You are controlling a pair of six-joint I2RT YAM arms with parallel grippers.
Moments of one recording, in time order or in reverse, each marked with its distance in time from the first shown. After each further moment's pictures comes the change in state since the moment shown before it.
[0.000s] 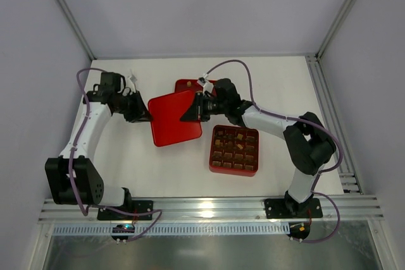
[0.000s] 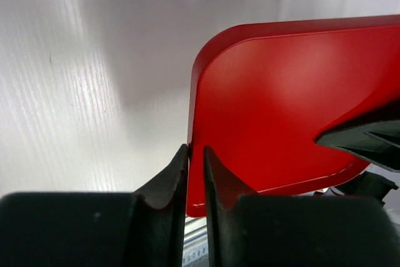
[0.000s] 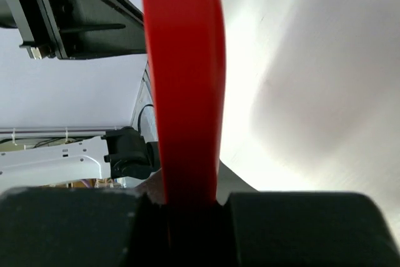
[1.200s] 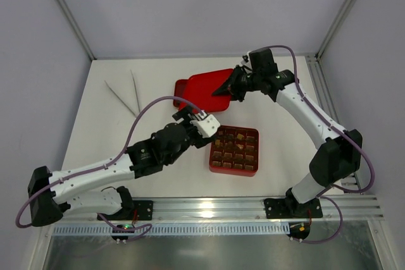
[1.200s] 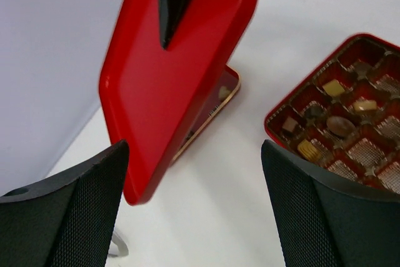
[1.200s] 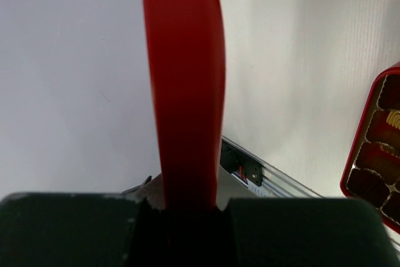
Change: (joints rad) left arm -1.117 -0.327 -0.314 0.789 -0.948 0.688; right arm -0.254 -0.200 0.325 -0.812 0.091 0.208
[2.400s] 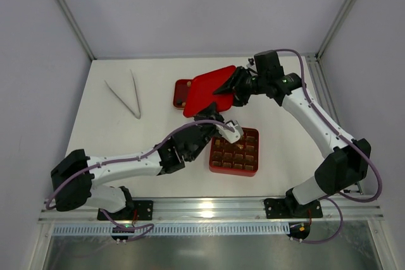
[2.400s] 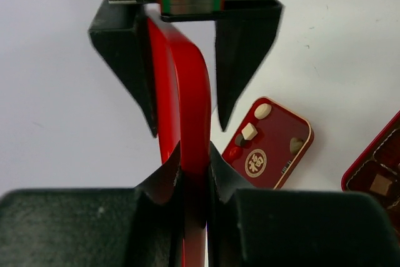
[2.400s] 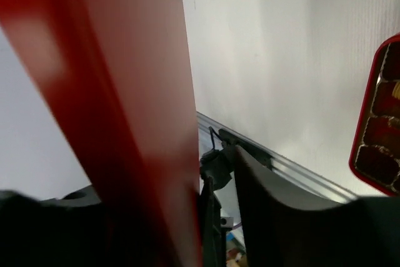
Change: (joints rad) left arm -0.010 0.267 -0.051 0.622 -0.043 0.573; right arm -0.006 -0.079 -0.032 -0.052 0.018 0.064
